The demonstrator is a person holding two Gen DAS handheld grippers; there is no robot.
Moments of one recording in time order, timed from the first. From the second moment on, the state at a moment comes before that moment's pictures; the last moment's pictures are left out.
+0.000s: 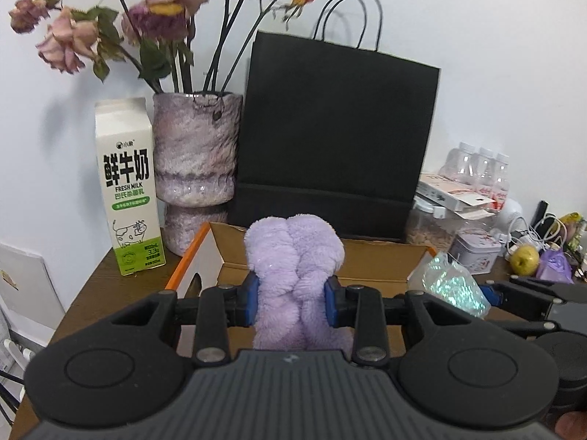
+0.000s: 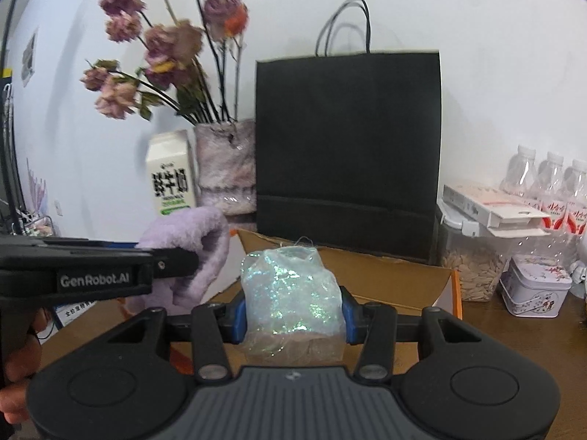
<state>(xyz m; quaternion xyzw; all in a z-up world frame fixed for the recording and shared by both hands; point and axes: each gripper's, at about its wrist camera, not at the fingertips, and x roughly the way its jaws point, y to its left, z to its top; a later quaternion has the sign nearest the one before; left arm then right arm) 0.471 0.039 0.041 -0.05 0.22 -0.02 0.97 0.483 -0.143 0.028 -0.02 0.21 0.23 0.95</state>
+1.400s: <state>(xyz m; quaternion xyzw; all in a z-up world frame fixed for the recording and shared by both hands) 0.519 0.045 0.002 -0.05 0.23 -0.03 0.97 0.538 -0.139 -0.017 -0.04 0.28 0.19 0.94</state>
